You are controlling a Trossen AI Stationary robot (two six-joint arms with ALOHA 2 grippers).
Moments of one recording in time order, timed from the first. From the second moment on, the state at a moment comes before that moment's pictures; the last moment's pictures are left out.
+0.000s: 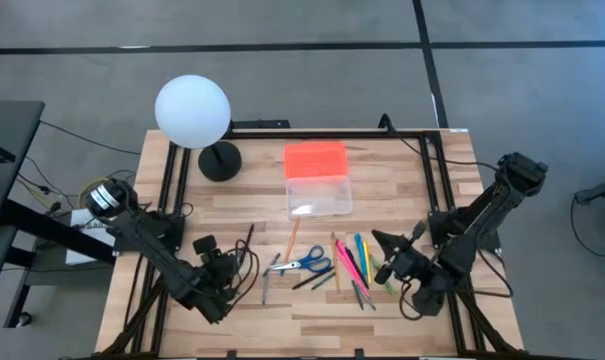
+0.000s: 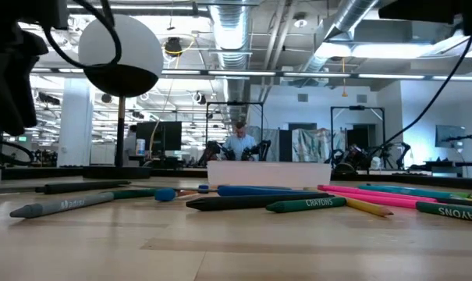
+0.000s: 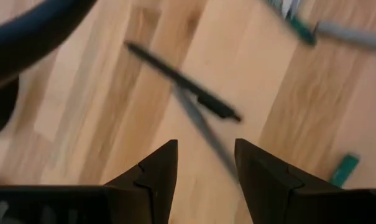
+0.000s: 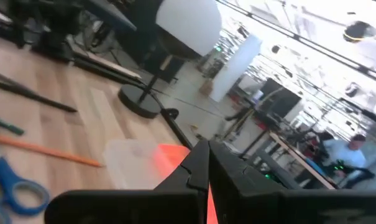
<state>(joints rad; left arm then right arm) -0.80 1.63 1.01 -1.09 -0.54 -1.16 0.88 1.34 0.68 -0.13 1.56 0.13</state>
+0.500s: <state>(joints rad) -0.81 1.60 0.76 -0.79 -0.54 -1.31 0.88 1.32 0.68 -0.13 1.54 0.16</state>
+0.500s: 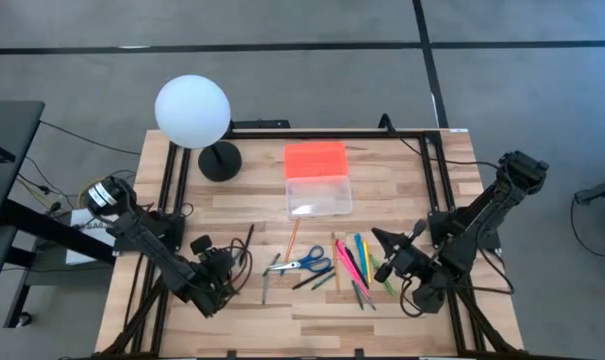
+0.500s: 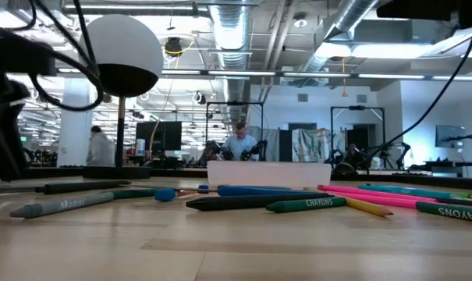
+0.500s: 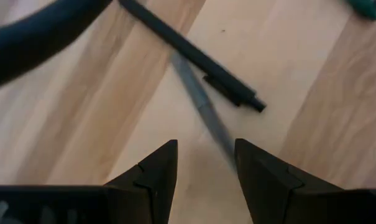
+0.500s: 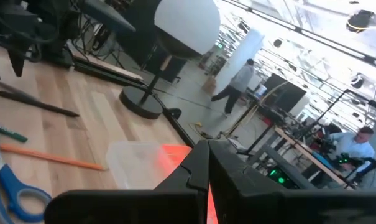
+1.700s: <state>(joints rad) -0.74 1.53 0.57 -0.50 -0.45 -1.30 0.87 1.32 0.68 -0.15 1.47 0.16</state>
